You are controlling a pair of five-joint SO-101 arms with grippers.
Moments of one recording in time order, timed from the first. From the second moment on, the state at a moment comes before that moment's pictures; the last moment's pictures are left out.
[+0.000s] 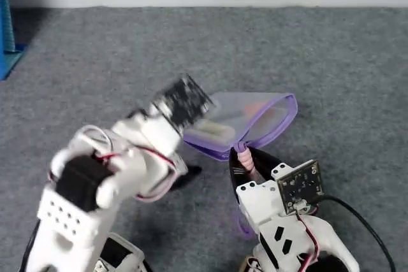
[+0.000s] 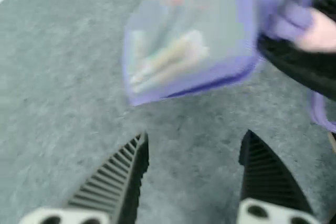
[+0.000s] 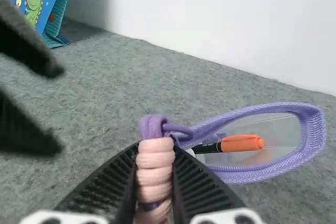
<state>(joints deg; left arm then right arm) 28.7 -44.1 16.9 96.5 -14.2 -27.3 -103.8 60.7 67.9 1.4</state>
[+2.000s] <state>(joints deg) 42.3 -69.1 68.0 40.2 -8.0 -33.8 -104.2 53.5 75.3 -1.9</state>
